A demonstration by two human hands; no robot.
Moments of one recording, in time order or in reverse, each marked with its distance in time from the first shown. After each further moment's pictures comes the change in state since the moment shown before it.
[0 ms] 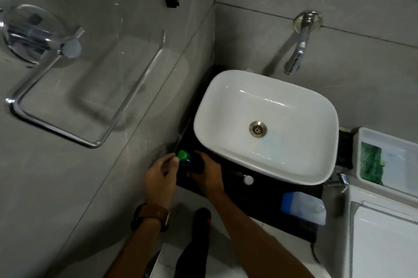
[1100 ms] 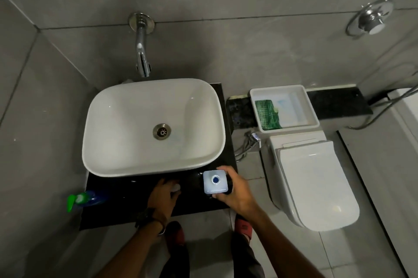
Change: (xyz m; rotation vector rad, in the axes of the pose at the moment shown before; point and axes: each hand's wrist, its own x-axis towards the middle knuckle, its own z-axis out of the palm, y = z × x) left_hand -0.084 -0.038 0.199 0.689 -0.767 0.491; right_hand -0.165 0.165 -0.234 0.133 0.311 0.181
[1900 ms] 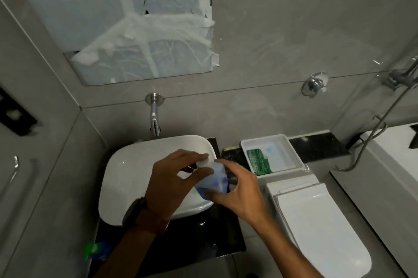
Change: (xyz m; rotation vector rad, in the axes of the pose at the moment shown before) left_hand -0.048 0.225 -0.232 -0.316 0.317 0.820; right_hand -0.035 -0.205 -0.081 -0.026 0.372 -0.410
